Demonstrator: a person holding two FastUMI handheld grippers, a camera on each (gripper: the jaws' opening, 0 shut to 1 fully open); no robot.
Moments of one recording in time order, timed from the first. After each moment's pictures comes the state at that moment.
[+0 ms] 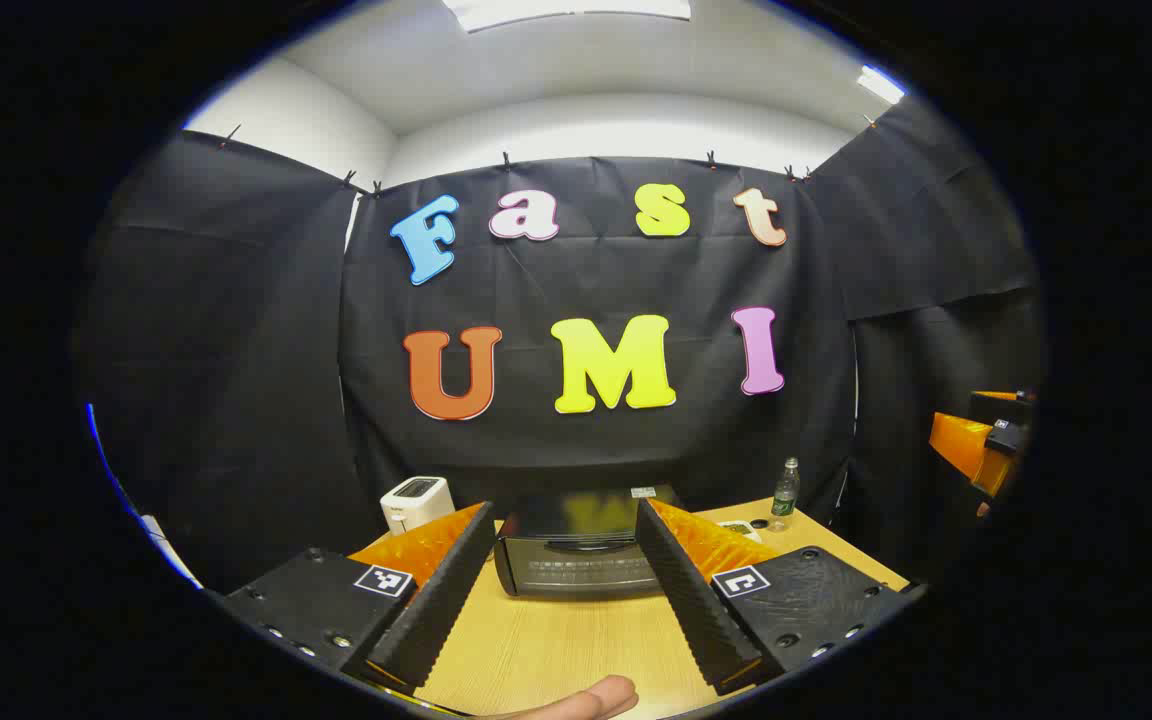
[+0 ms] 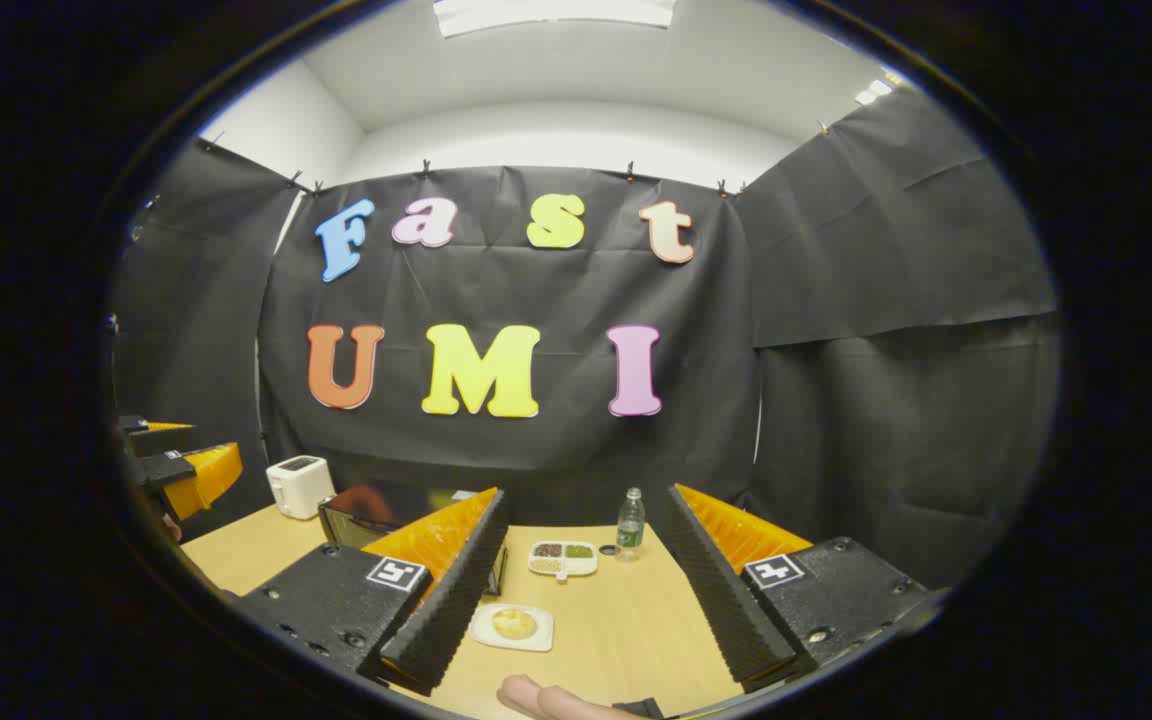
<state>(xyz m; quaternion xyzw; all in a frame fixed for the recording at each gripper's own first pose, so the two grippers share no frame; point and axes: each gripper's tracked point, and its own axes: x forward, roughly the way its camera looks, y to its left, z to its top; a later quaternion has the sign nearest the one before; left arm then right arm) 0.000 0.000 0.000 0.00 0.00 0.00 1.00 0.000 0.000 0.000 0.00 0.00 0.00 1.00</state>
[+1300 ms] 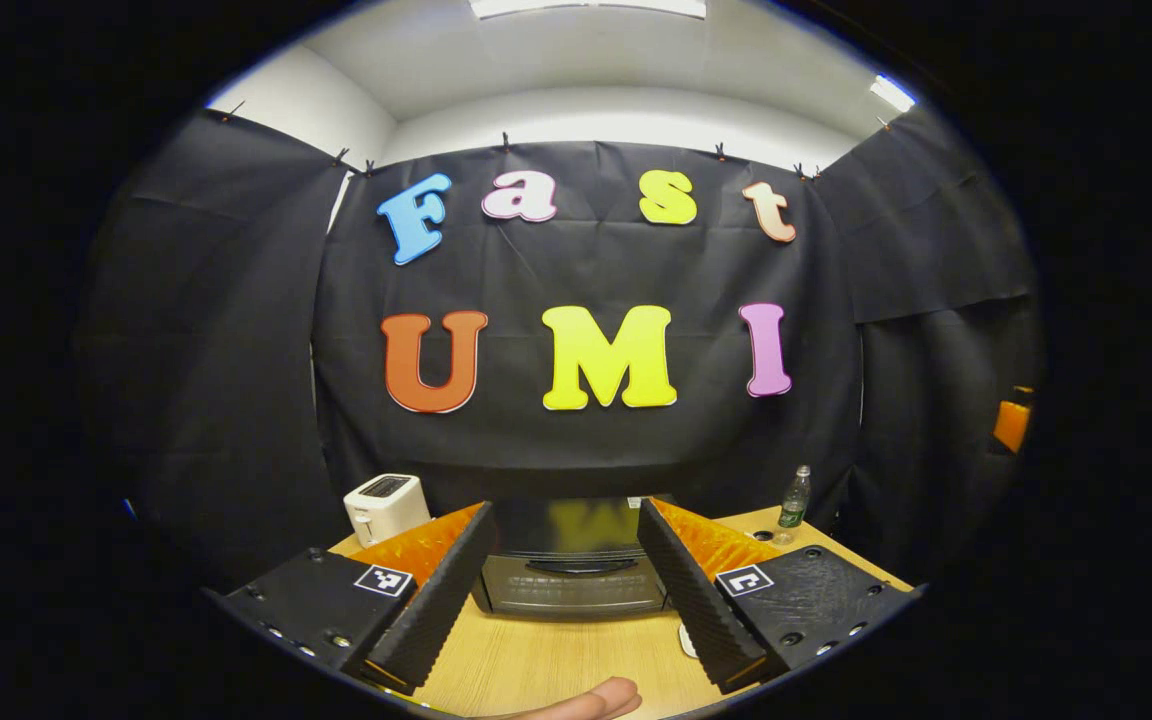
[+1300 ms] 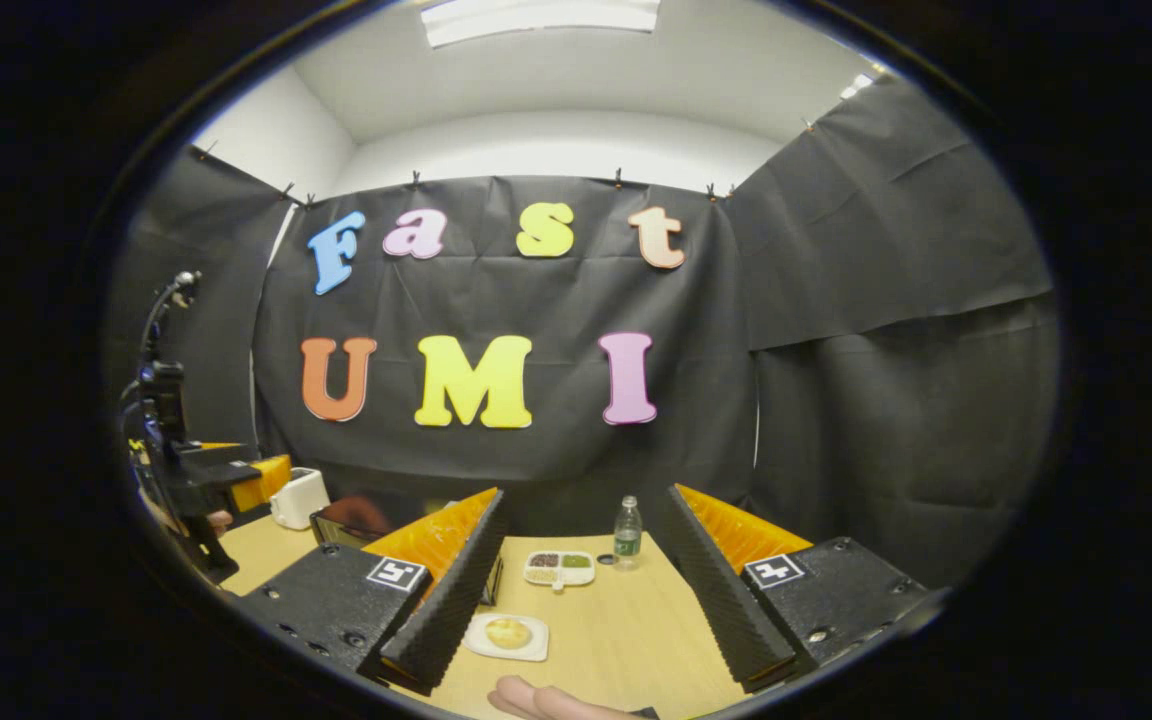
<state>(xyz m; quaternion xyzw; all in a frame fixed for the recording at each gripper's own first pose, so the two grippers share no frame) 0.114 -0.008 -0.039 -0.02 0.01 -0.03 1.00 0.015 -0.019 -0.005 0.01 -0.03 0.00 1.00</state>
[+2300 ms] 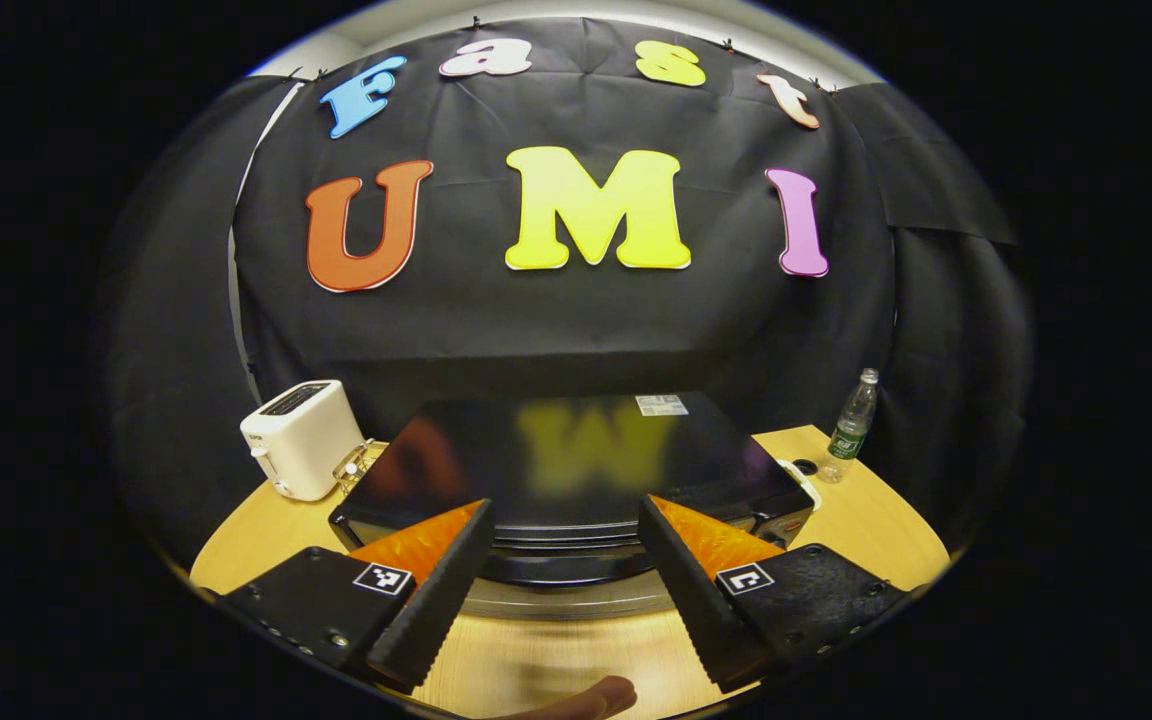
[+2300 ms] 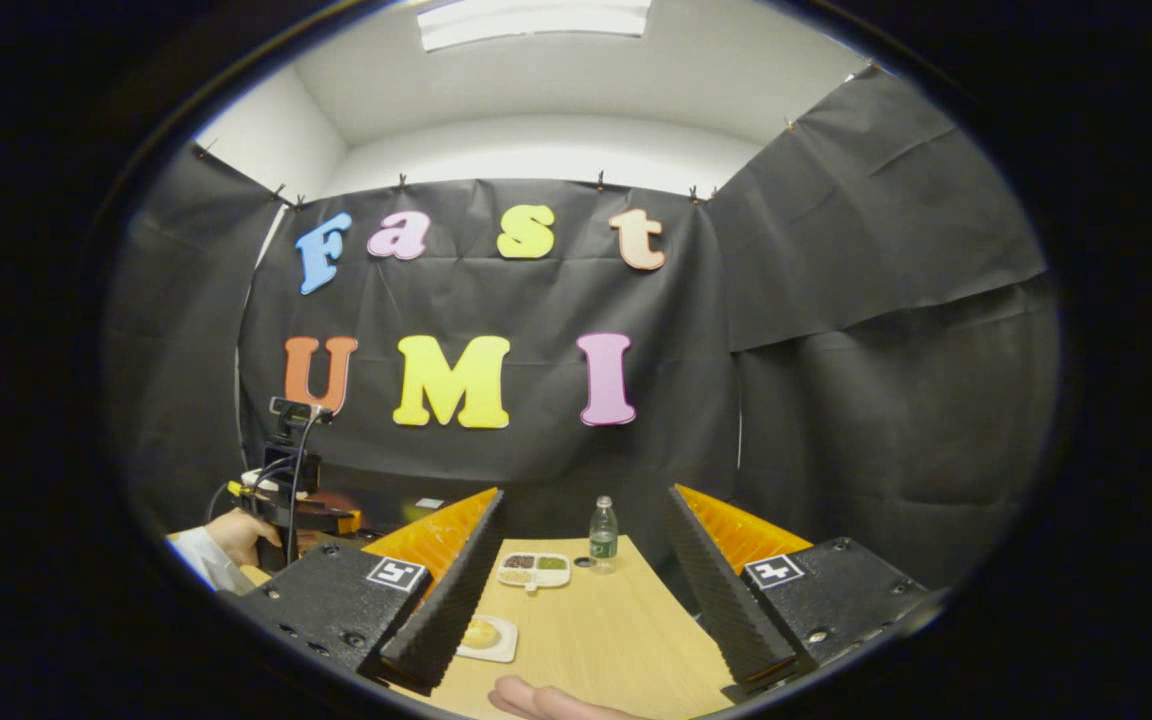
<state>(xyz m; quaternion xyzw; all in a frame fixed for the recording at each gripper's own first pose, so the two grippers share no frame) 0.268 -0.037 -0.196 -0.02 0.18 -0.05 0.98 0.023 -0.060 -0.031 0.01 -0.04 -0.02 1.00</state>
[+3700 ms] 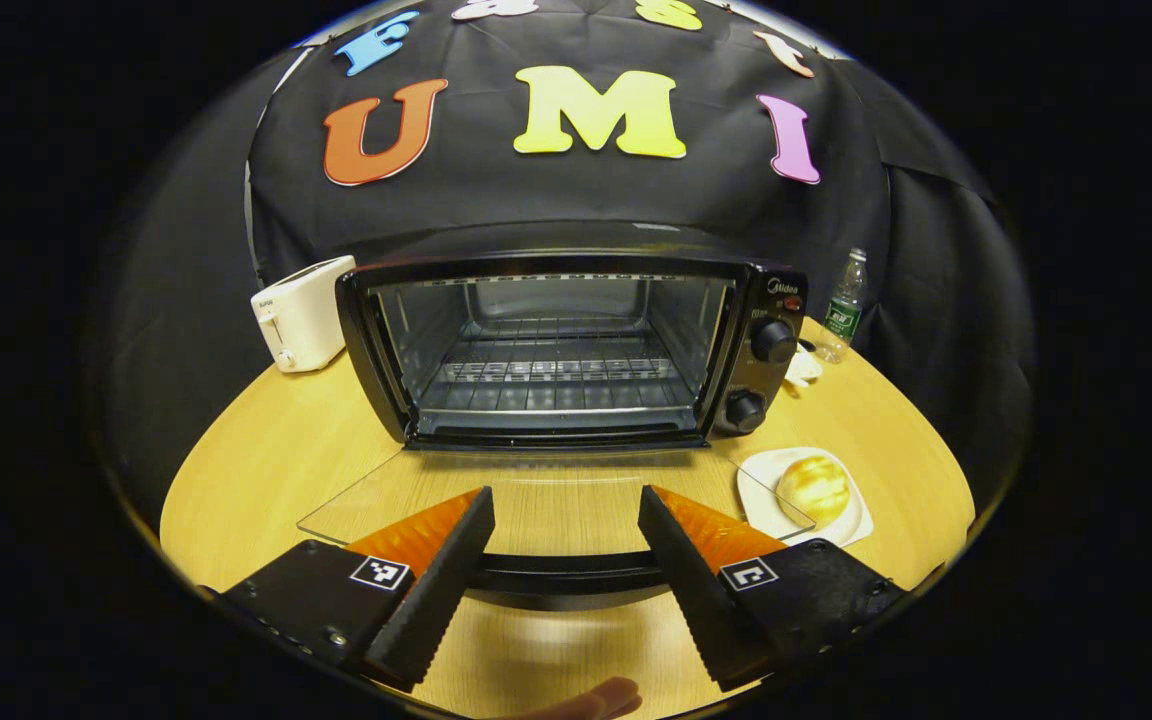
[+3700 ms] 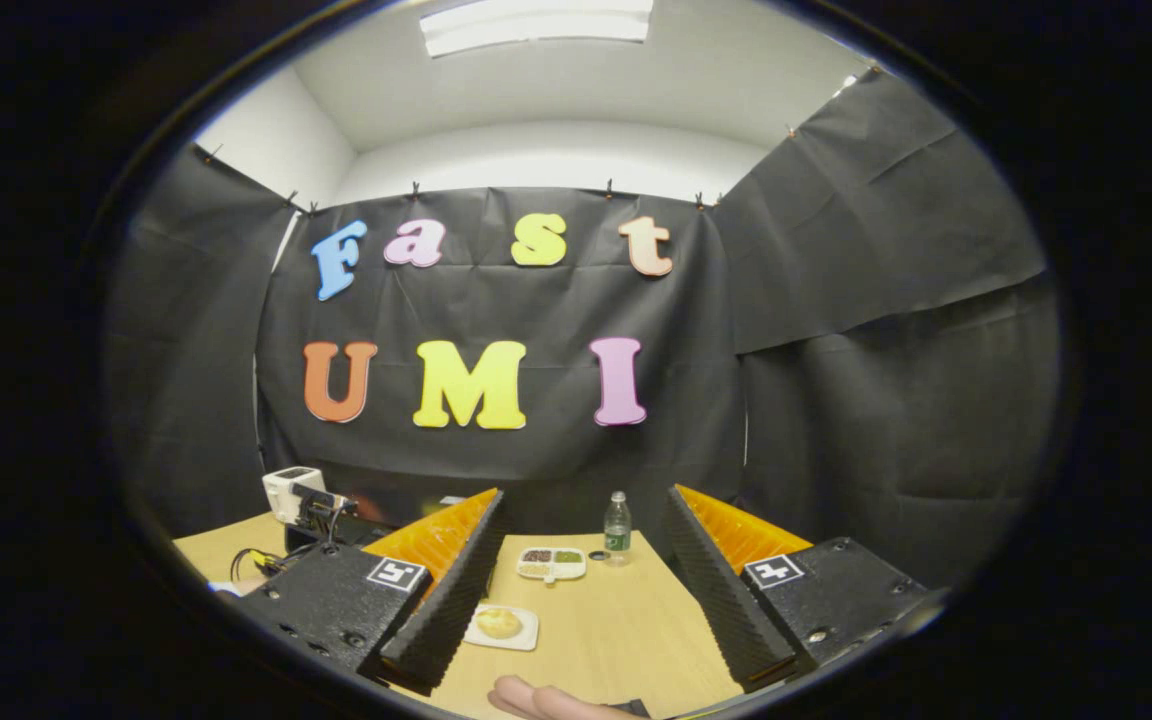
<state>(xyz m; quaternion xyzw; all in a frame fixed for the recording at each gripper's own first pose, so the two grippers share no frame) 0.146 -0.040 -0.320 -0.02 0.29 -0.05 0.96 -0.026 -0.030 -0.027 0.01 -0.04 0.00 1.00</state>
